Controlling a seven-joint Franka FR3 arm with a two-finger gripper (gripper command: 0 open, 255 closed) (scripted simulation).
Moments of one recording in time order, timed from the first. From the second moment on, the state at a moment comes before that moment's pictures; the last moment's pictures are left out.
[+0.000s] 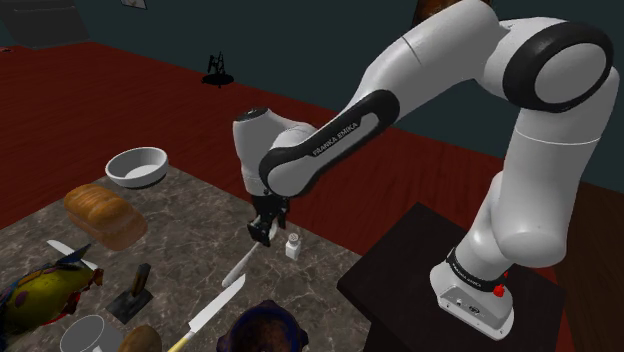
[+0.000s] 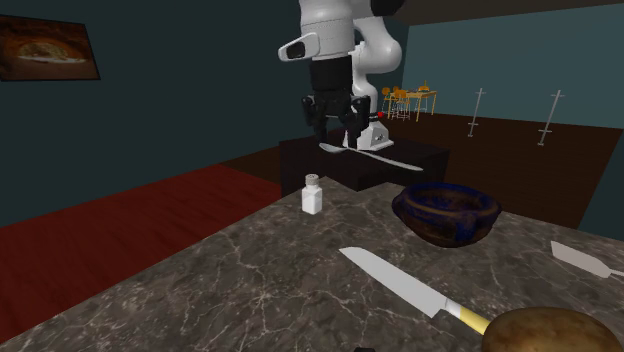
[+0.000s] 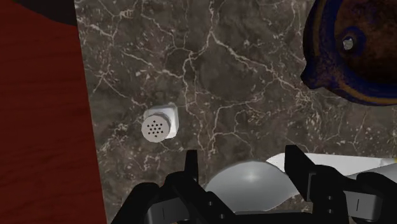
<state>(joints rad) 0.34 0.26 0.33 -2.07 0.01 2.19 0.38</state>
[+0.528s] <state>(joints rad) 0.44 0.18 0.42 -2.20 0.06 2.25 0.54</state>
